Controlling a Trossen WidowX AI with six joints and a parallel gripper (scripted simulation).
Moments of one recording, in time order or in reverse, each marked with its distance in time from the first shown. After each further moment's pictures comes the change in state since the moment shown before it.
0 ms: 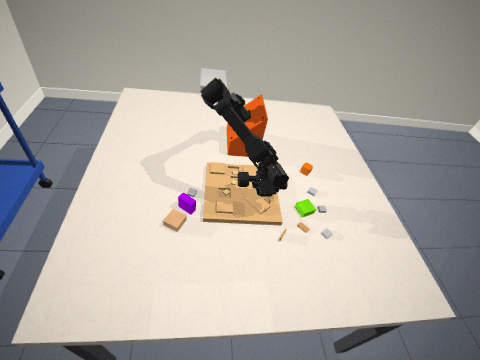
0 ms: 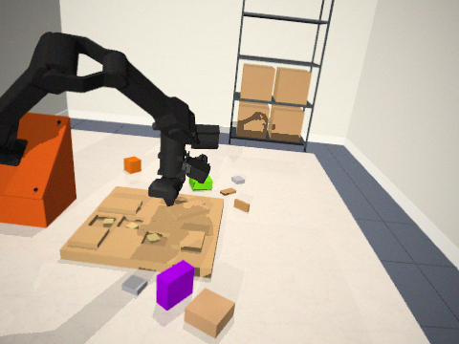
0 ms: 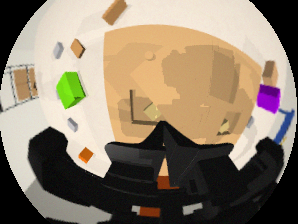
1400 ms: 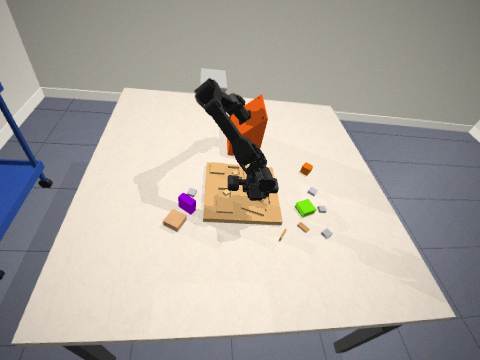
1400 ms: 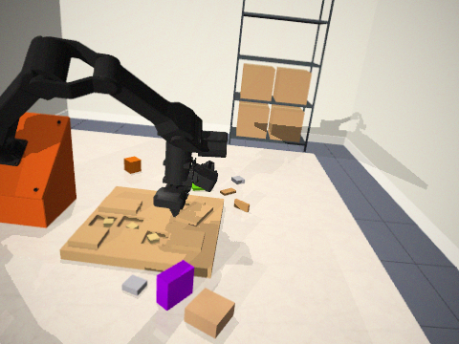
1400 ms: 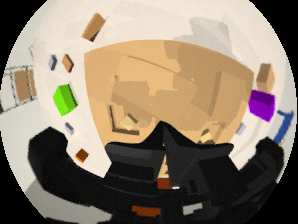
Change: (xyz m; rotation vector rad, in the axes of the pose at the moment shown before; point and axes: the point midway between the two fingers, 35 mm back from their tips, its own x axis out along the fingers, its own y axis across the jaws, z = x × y) arm 0.000 -0.039 0.022 0.001 -0.001 -0.002
